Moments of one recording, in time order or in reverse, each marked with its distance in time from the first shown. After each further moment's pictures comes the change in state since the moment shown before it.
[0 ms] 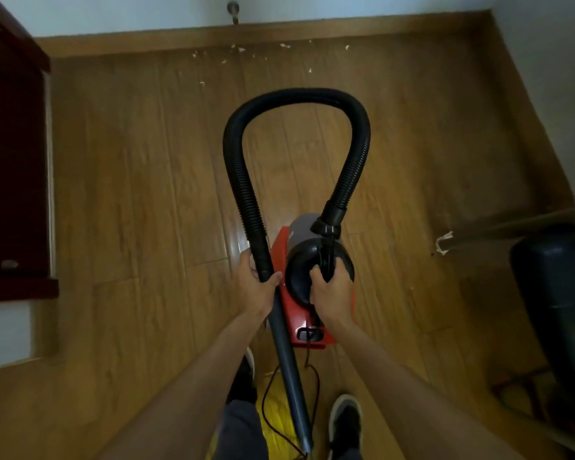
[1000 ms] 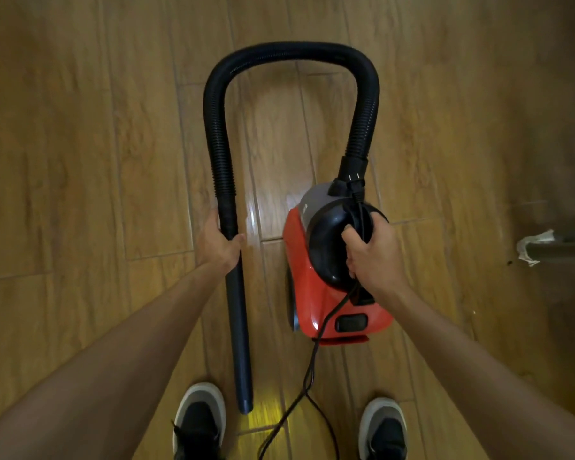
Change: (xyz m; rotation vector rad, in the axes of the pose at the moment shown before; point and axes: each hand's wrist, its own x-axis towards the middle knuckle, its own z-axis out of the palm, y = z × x) left_hand 0.245 -0.186 0.082 0.258 0.060 -0.037; right_hand 0.224 0.137 0.033 -0.026 -0.183 -0.057
